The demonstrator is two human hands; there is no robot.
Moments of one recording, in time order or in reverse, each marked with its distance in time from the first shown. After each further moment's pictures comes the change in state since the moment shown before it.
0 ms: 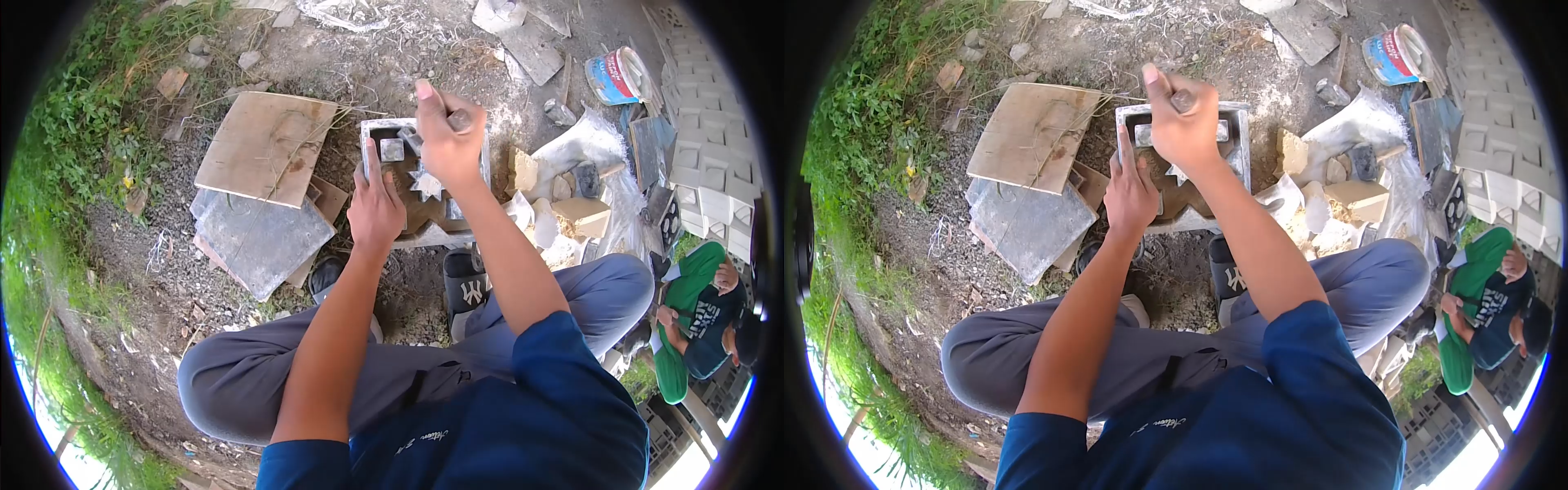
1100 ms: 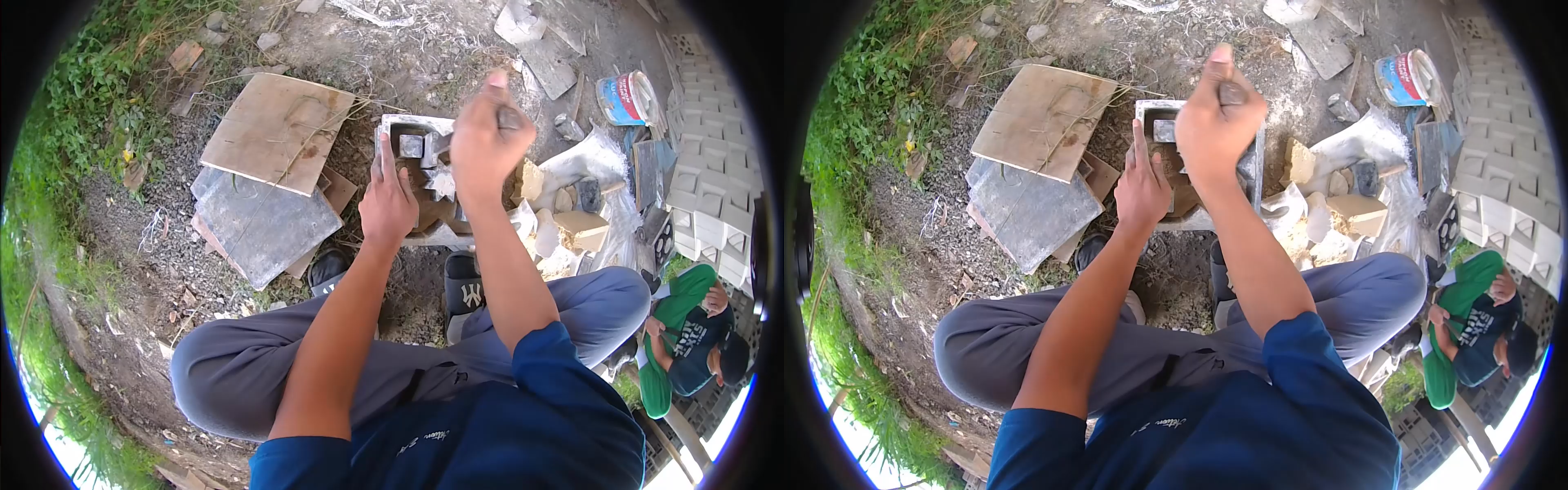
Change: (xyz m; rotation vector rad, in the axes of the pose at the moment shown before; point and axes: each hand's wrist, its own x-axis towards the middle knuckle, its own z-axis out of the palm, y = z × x) left_hand 0.010 0.001 -0.001 -0.045 0.010 -0.008; right_hand -0.004 -0.006 0.033 -0.314 0.388 -0.089
